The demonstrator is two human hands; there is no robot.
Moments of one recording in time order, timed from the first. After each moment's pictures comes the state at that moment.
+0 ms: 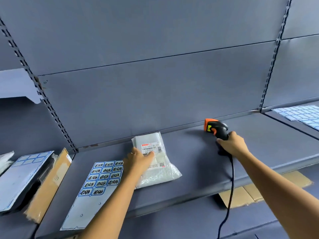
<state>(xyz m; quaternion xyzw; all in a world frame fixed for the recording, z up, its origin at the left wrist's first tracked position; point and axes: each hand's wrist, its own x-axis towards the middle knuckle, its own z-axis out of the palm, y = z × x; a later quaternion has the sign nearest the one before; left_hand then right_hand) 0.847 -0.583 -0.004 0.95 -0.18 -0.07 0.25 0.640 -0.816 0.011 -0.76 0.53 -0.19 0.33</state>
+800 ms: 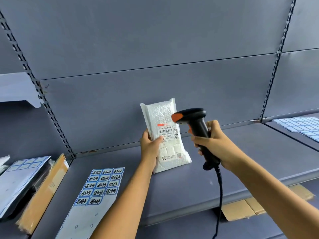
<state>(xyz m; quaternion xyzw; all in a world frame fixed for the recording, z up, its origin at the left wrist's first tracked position) 0.824 -0.635 0.045 0.62 -0.21 -0.15 0.74 0.643 -0.712 0.108 -0.69 0.23 -0.27 0.63</state>
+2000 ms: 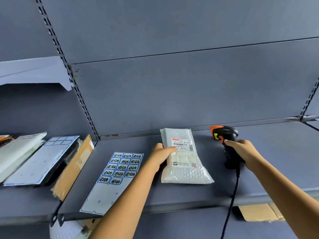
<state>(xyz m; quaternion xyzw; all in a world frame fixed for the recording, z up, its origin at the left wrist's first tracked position) 0.840 -0.591 0.012 0.76 -0.14 -0.28 0.57 0.681 -0.796 0.012 -0.67 0.45 -0.21 0.56</state>
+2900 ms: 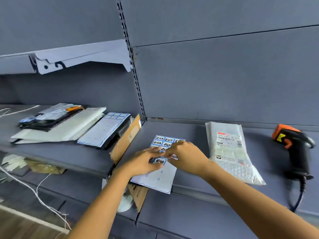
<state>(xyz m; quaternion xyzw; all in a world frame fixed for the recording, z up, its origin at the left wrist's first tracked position) 0.890 -0.391 -0.019 0.91 -0.34 -0.13 0.22 0.801 -0.572 0.014 -0.97 -0.14 -0.13 0.14</state>
